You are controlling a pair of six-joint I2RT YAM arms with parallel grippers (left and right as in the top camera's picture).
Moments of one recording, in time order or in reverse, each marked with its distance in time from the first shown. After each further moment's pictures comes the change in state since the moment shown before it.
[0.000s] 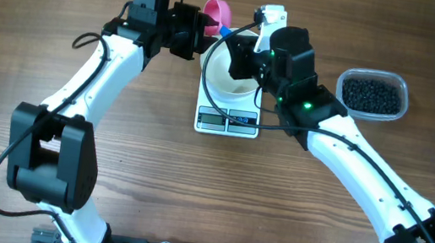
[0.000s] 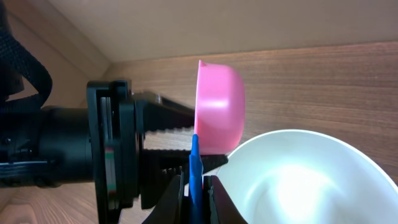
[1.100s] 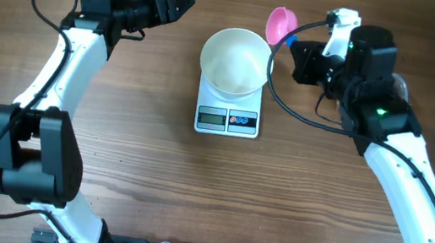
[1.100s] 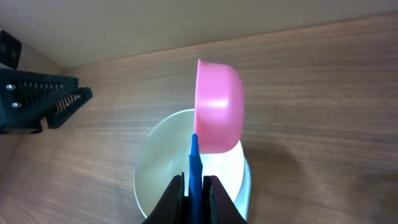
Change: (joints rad) left arm 0.198 0.000 0.000 0.136 0.165 1.221; right arm -0.278 -0.193 0.000 -0.344 -0.111 -0.093
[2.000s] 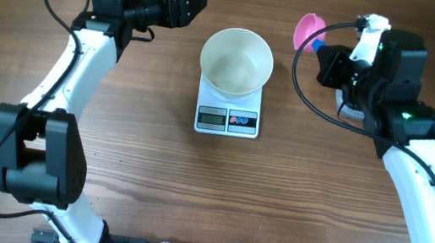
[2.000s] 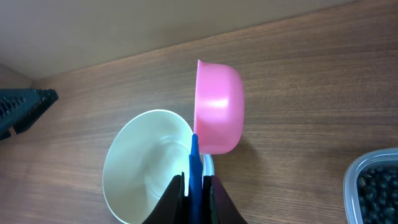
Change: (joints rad) left arm -0.052 -0.001 0.000 0.058 -0.013 0.153; right arm -0.116 -0.037 0.000 -0.085 -0.003 -0.022
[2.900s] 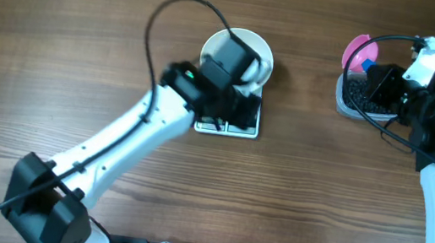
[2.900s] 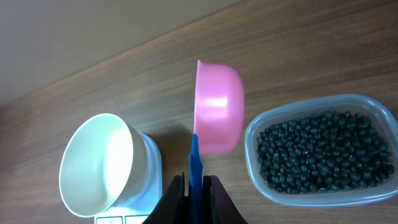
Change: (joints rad) left arm -0.629 -0.203 -0.042 -0.671 -0.526 0.034; right arm -0.261 -0.093 0.000 -0.197 -0.054 -0.061
